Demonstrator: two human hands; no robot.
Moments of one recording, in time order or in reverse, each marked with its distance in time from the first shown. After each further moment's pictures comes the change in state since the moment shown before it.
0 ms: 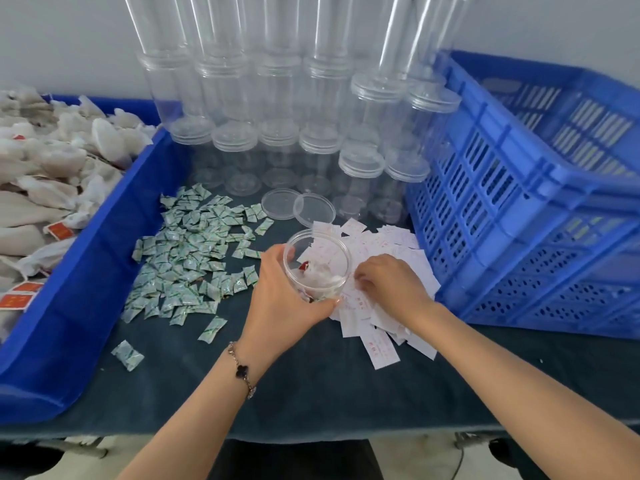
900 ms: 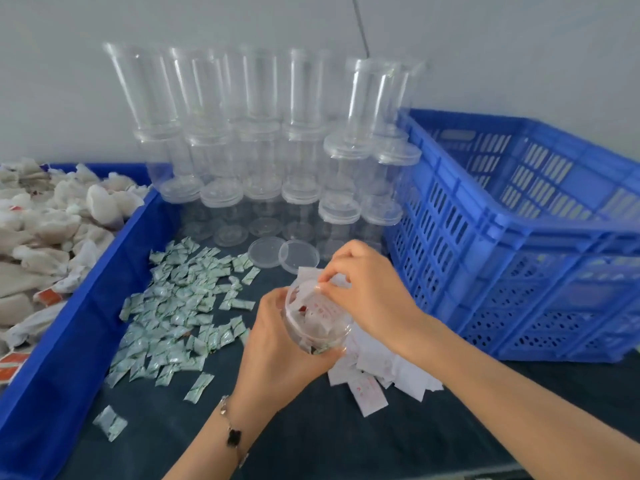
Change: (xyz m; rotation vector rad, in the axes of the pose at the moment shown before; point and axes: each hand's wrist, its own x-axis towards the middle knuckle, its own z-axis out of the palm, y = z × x) left_hand -0.007 0.034 -0.003 0.013 -0.034 0.030; right_hand -0.017 -0.067 -0.114 0.429 0.289 0.026
